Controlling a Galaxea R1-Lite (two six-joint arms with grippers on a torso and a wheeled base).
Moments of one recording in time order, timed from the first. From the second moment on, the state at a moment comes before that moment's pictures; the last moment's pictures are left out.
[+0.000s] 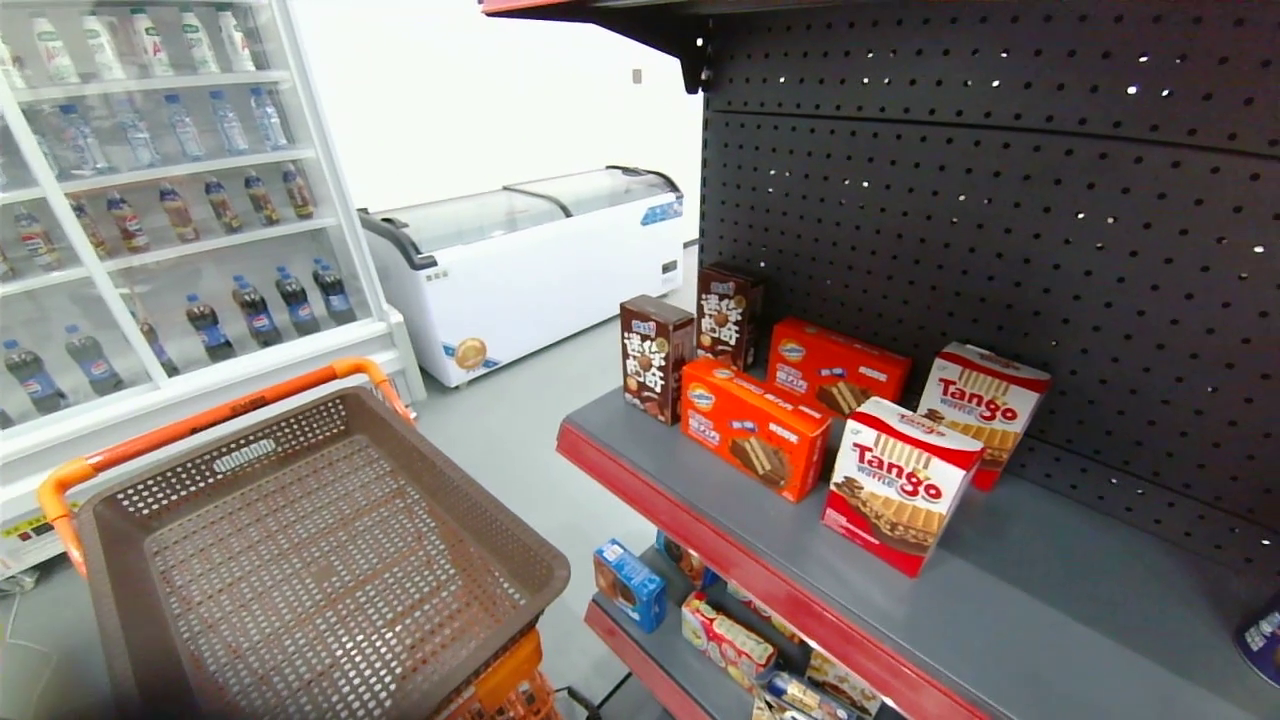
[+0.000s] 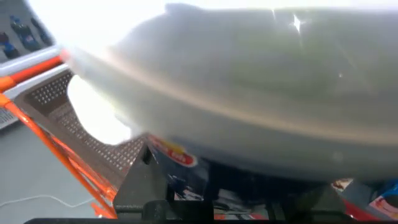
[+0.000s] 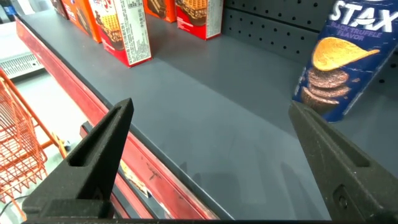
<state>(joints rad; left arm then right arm) 0.03 0.25 -0.34 0.11 -0.14 -0.01 0.00 0.00 0.00 0.00 0.01 0.00</state>
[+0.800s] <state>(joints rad) 0.03 0.22 -0.31 0.11 -0.14 -0.01 0.00 0.00 0.00 0.00 0.01 0.00</state>
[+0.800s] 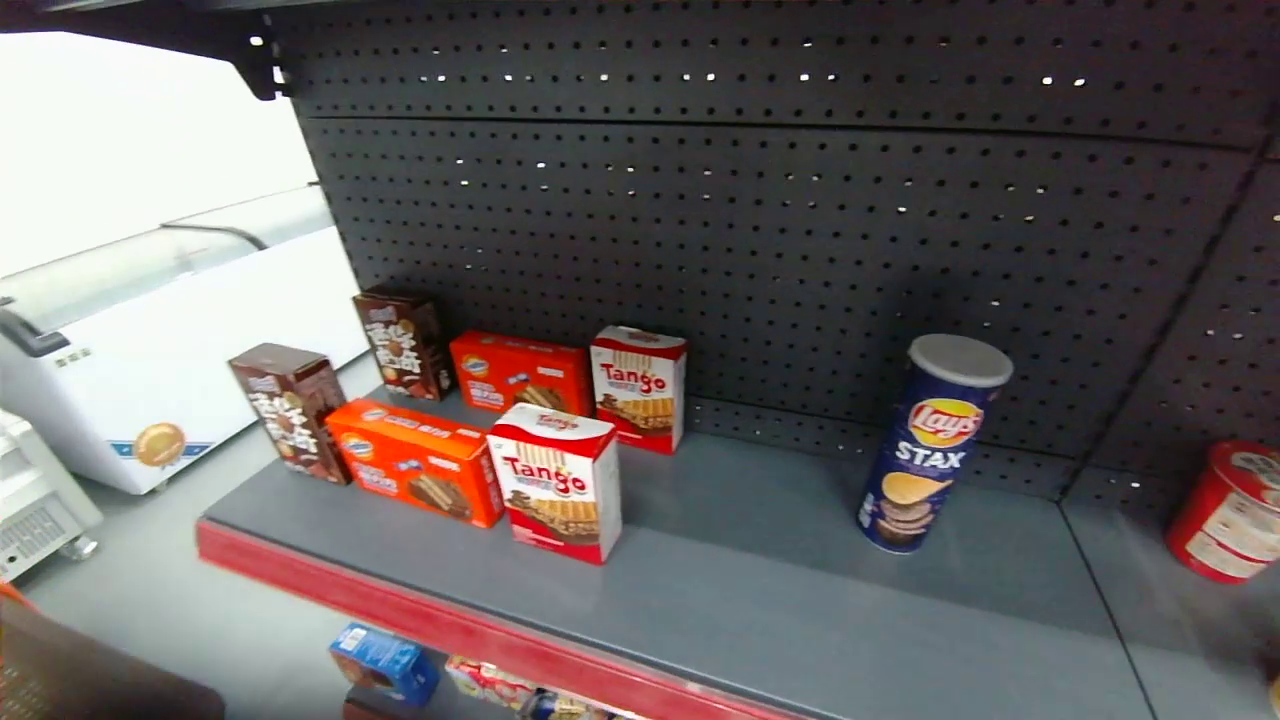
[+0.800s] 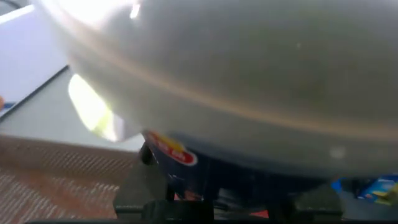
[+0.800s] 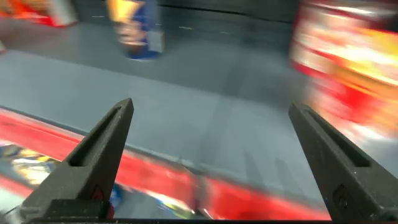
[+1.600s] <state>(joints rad) 0.03 0.19 -0.32 0.17 -0.14 -0.01 0.00 0.00 0.00 0.00 0.01 0.00</state>
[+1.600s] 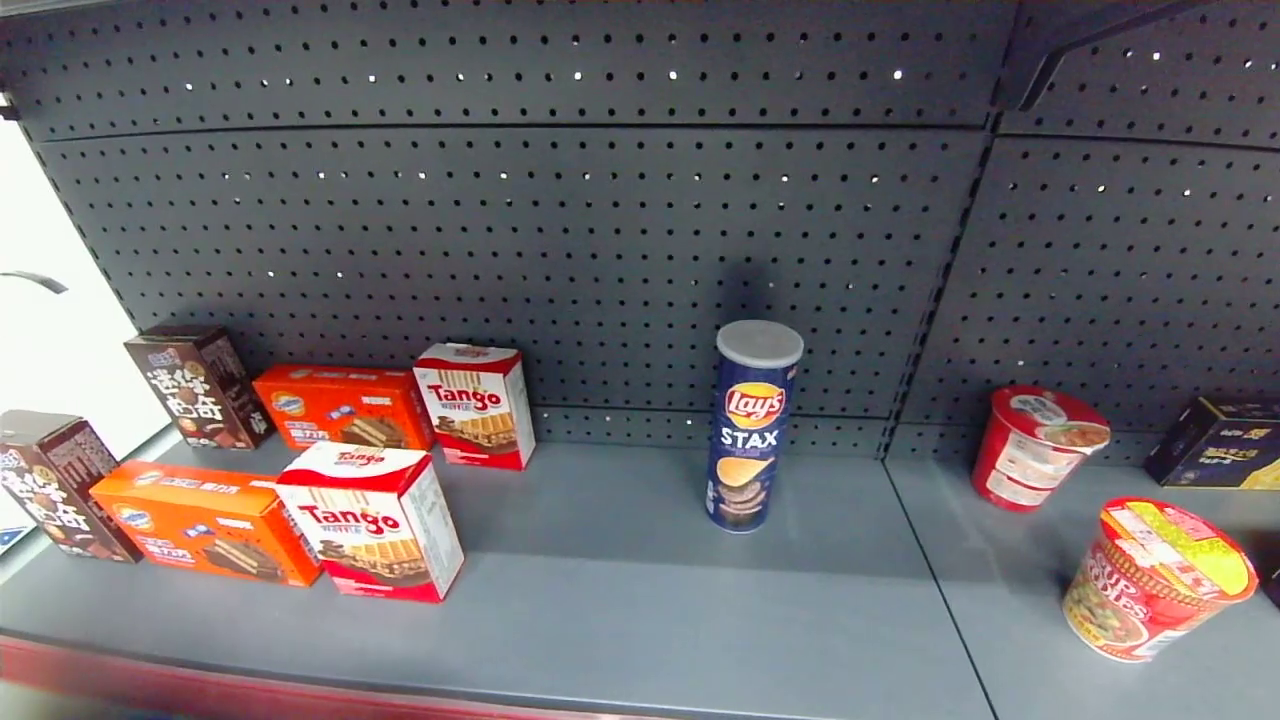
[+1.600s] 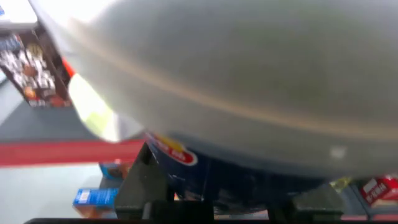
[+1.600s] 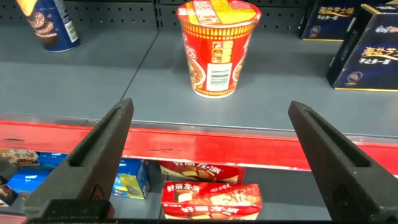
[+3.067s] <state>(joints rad) 0.07 0.11 -0.47 0.42 -0.13 0.04 0.29 0.48 -0.46 0.00 0.24 0.00</state>
